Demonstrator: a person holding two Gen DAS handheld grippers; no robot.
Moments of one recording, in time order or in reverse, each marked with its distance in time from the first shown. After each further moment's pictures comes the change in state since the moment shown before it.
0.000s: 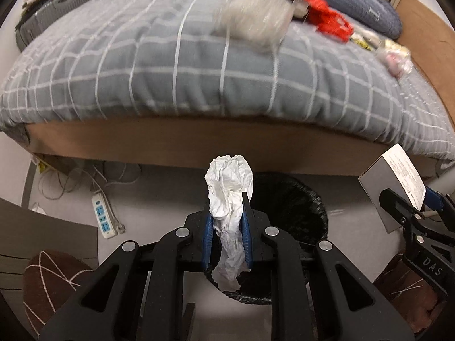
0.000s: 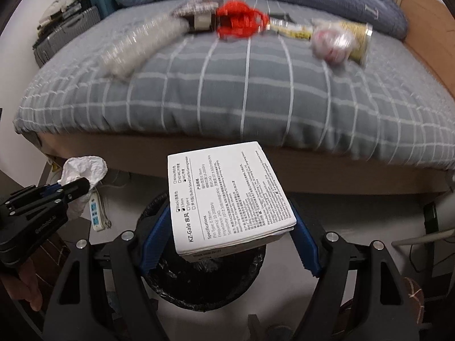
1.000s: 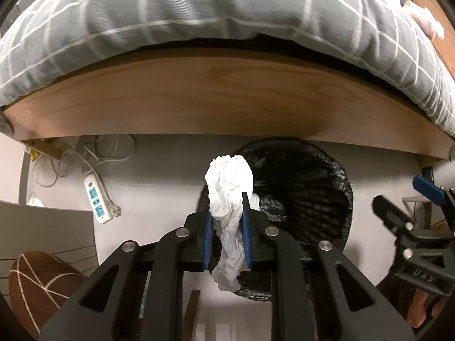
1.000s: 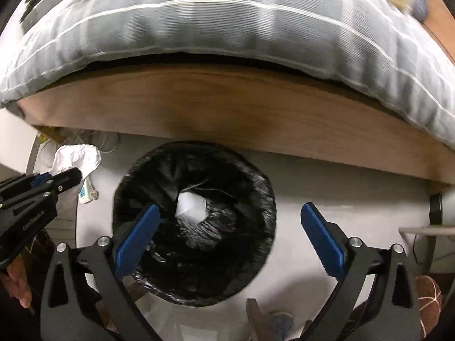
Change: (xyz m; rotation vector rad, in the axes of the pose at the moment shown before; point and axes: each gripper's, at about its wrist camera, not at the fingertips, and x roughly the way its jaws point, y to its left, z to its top) left arm 0.078 -0.004 -0.011 0.031 0.159 0.016; right arm 0.081 0.000 -0.021 -0.009 0.169 -0.022
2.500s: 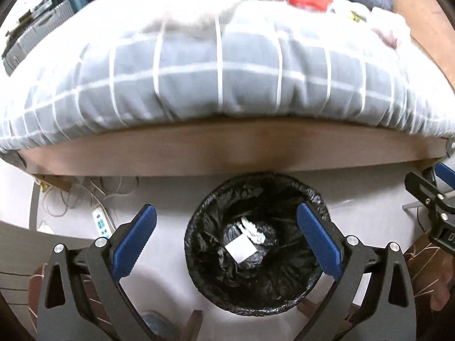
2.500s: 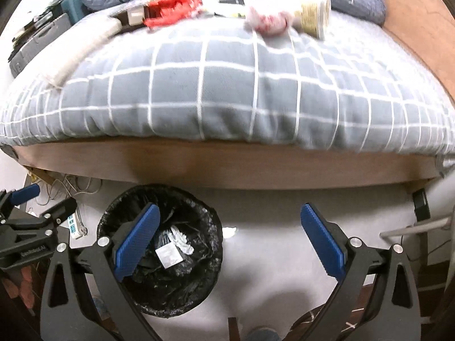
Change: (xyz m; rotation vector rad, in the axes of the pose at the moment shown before) left arm -0.062 -0.046 0.013 0.068 -0.175 0.046; right arm -0.074 -0.074 0.012 0.075 -0.198 -0.056
